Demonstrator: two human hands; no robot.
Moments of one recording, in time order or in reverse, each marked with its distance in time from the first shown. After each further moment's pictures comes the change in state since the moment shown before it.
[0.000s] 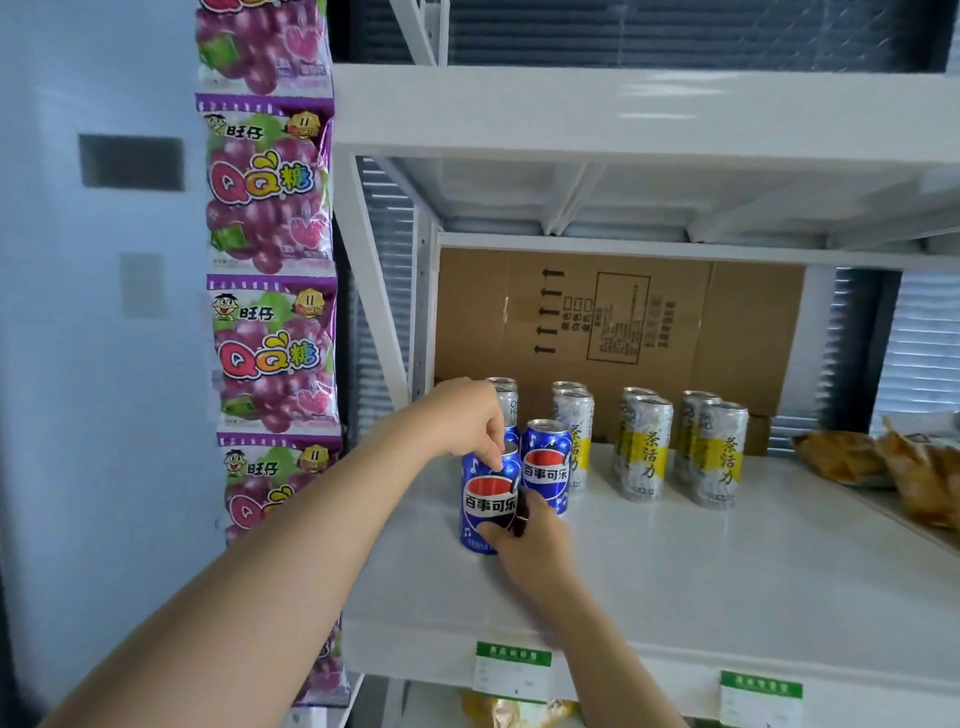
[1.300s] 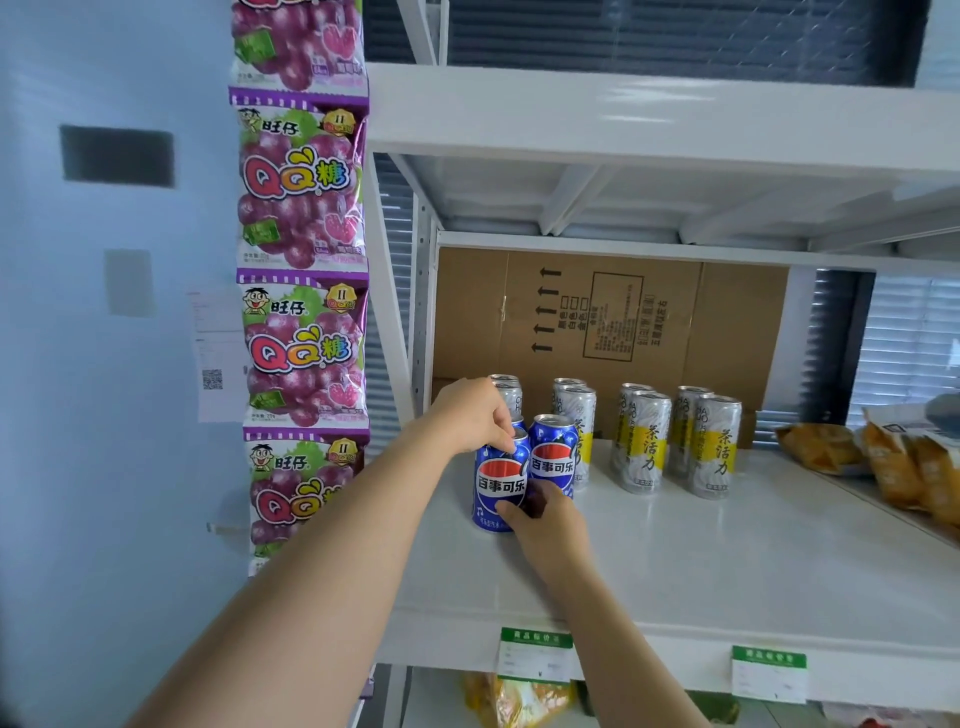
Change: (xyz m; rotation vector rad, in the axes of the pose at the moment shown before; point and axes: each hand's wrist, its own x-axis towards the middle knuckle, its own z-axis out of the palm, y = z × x) left_hand 0.010 -0.020 0.019 -0.176 0.134 -0.037; right_hand 0.010 0.009 0.008 0.047 0.127 -0.010
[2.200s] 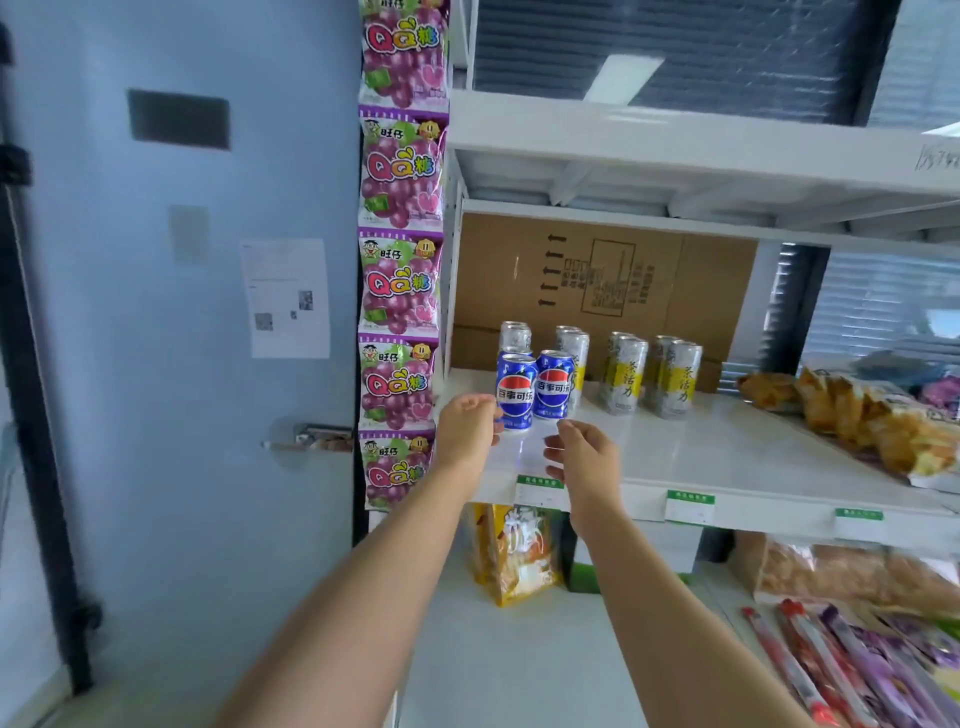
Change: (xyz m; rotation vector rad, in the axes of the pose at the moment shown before) left_hand -0.172 0.034 0.046 -1.164 0.421 -0.497; right_hand -0.141 -0.059 -0.037 0.470 0.195 0.197
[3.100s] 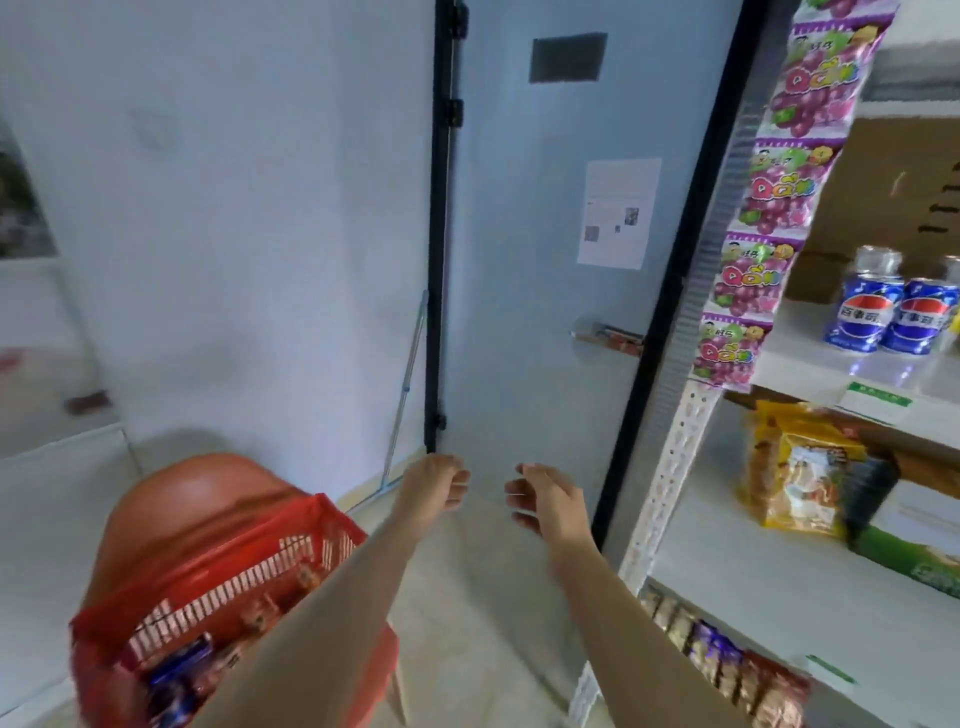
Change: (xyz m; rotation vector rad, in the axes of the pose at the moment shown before) left_hand -0.316 -0.068 -0.364 0.022 0.476 -0.333; right_hand -0.385 0.089 0.114 -0.020 -0.755 0.415
